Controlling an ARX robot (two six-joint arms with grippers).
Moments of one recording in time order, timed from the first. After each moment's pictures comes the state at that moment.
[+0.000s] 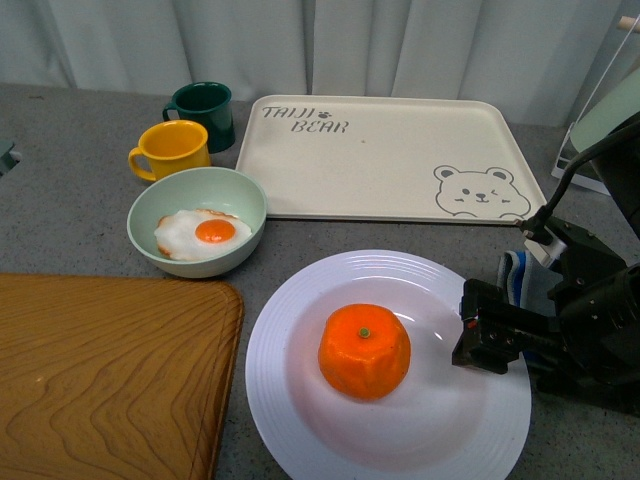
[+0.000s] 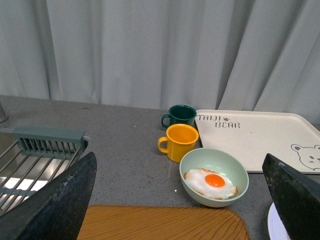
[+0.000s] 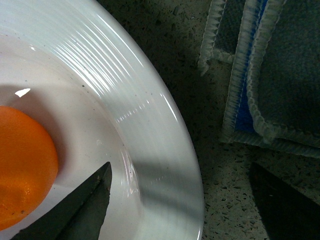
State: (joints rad) left arm 0.00 0.00 0.02 0.00 0.00 -0.01; right arm 0.25 1.96 0.80 -0.14 -0.22 0.41
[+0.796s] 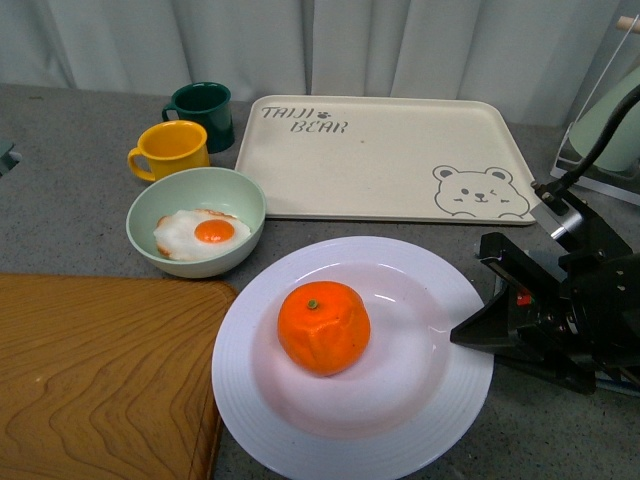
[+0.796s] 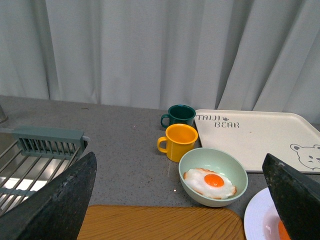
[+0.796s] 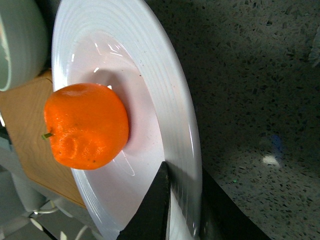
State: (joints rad) left arm 0.00 0.00 0.02 0.00 0.00 -0.01; right arm 0.21 1.87 0.67 0.09 -0.49 0.58
